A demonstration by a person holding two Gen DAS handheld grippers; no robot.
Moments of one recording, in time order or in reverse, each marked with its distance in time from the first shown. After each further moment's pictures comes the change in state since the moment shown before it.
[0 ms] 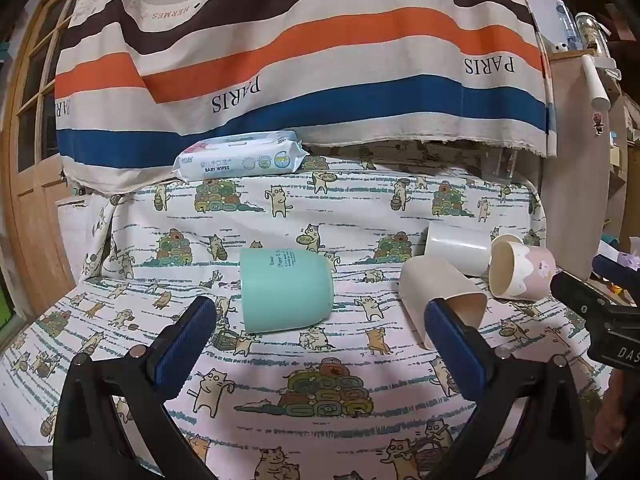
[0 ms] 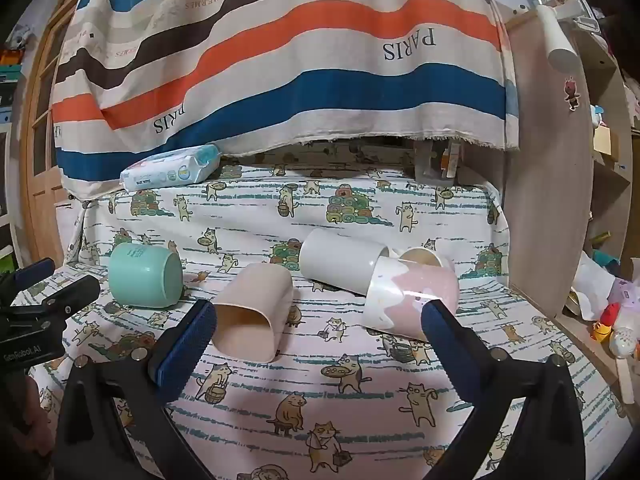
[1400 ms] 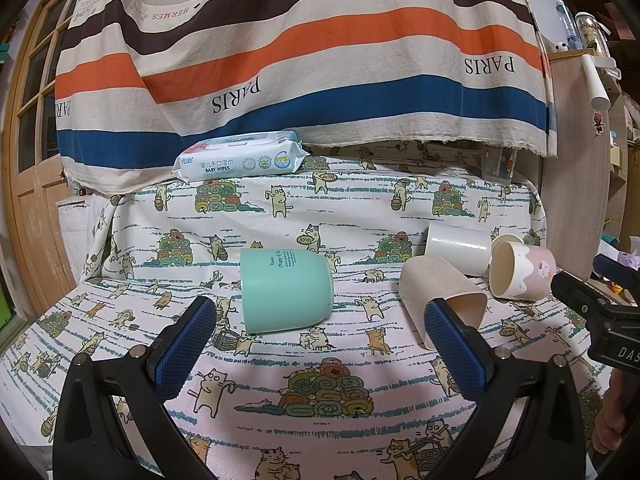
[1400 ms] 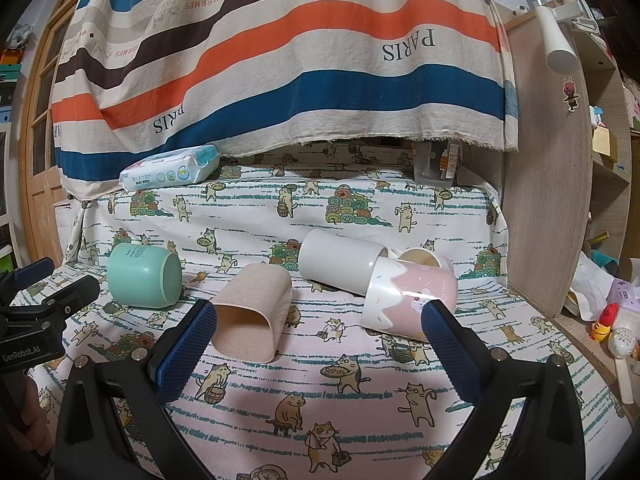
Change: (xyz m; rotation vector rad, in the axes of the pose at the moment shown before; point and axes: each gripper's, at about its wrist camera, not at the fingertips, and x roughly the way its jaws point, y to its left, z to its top) left arm 0.000 0.000 0.000 0.003 0.004 0.002; right arm -0.002 0.000 0.000 0.000 -0.003 -0.002
